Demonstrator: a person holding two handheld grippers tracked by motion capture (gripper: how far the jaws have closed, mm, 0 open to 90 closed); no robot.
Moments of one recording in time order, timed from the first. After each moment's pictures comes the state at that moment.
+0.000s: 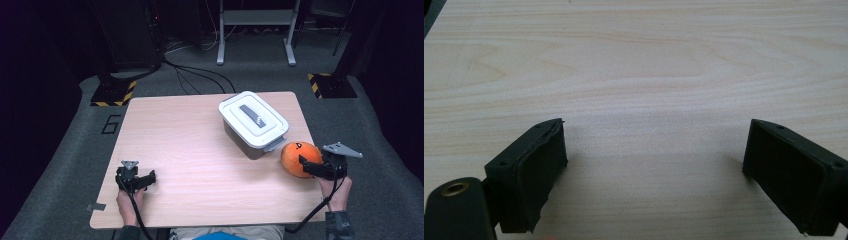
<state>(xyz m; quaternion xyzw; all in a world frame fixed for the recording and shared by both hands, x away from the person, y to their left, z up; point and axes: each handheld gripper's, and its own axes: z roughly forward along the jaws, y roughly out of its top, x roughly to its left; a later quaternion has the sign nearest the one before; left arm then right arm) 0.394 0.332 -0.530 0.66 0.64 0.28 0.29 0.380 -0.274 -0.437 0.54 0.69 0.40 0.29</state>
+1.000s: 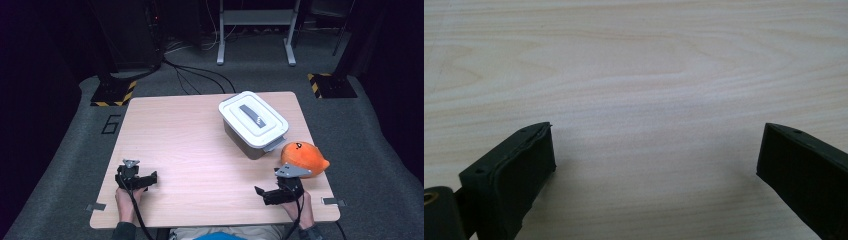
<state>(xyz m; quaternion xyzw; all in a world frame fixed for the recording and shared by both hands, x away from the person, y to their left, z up) 0.398 0.332 -0.524 0.68 0.62 0.25 0.30 0.347 -0.164 -0.474 0.38 0.80 0.42 0.17</state>
